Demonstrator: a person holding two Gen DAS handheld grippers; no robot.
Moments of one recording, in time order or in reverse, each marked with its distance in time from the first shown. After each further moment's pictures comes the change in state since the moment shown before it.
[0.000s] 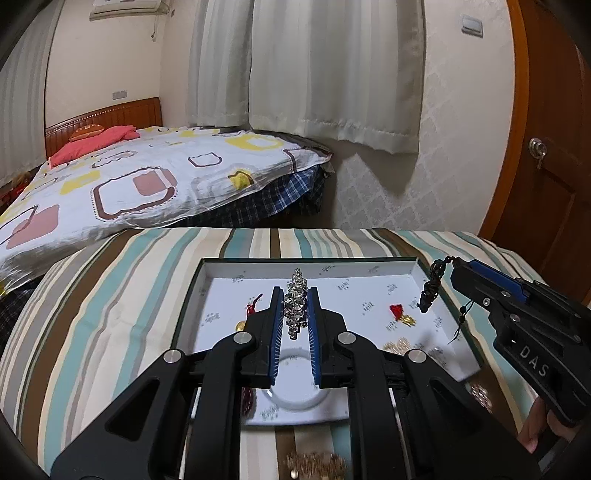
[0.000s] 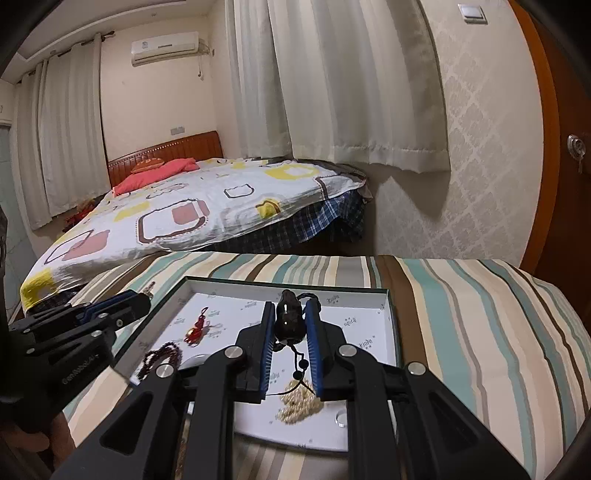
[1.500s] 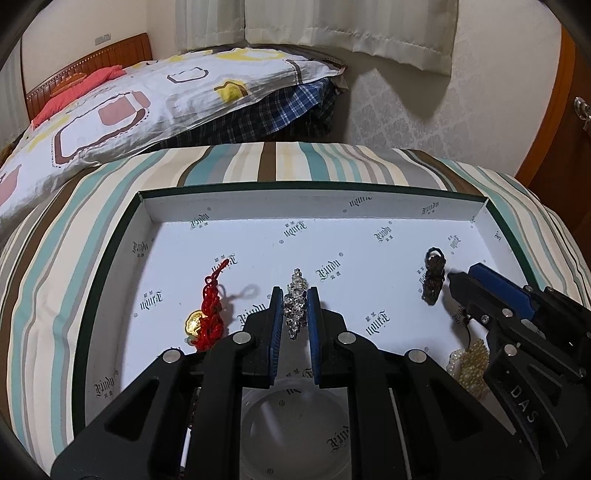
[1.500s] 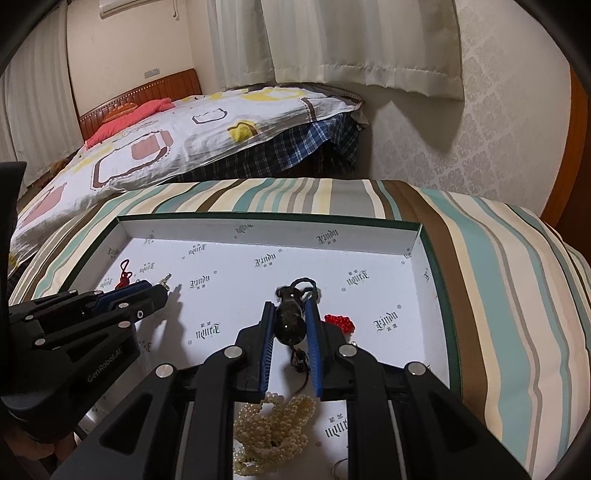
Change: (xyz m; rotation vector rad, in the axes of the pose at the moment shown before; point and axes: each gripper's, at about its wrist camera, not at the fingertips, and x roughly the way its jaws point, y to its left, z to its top) left arm 0.136 -0.001 -0.017 -0.005 0.312 0.019; right arm 0.109 -0.015 -0.026 0.020 0.267 -0.048
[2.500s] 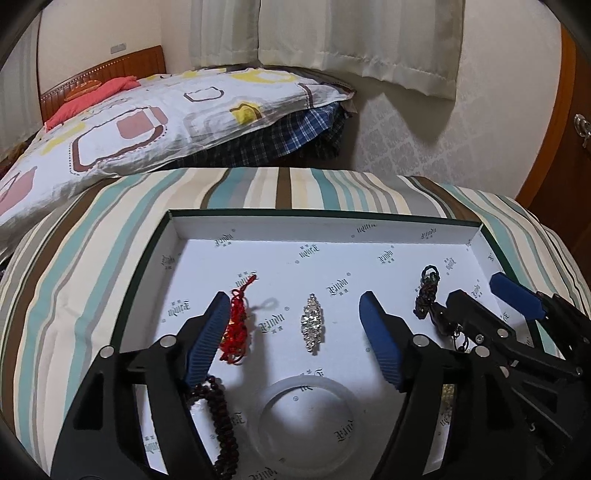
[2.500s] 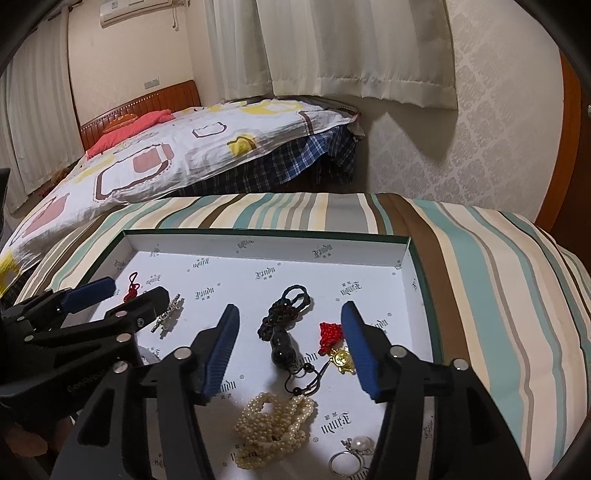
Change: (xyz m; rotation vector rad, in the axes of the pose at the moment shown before) left arm -0.026 0.009 0.000 -0.029 -0.089 0.028; right arm -0.013 -0.003 0.002 0.007 -0.052 -0.003
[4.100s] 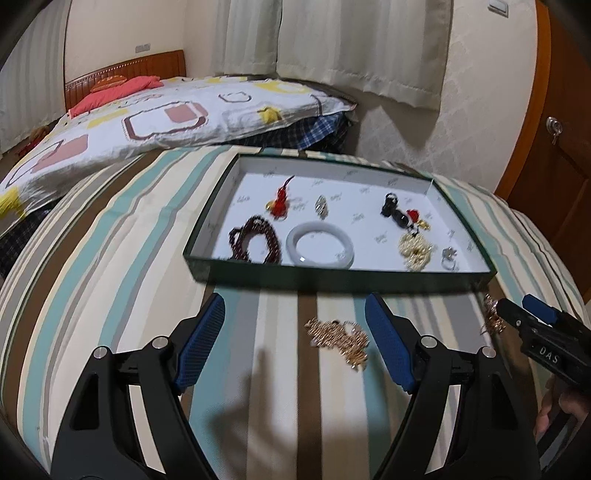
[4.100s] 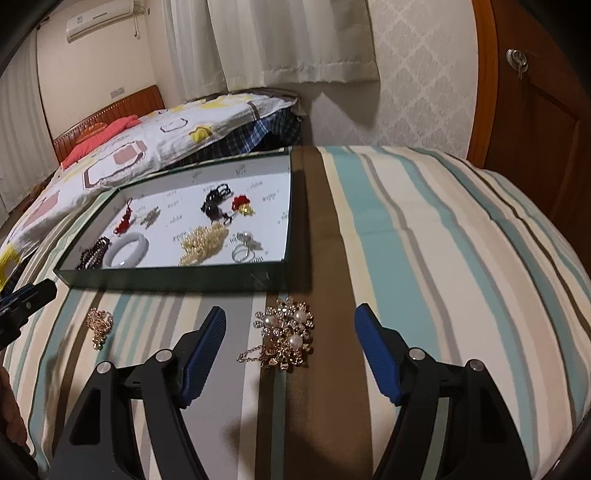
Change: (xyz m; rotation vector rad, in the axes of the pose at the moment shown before) left arm -0.132 0.017 -0.119 -0.059 -0.046 0.005; right arm -0.106 -0.055 -0.111 0.112 0.044 -0.099
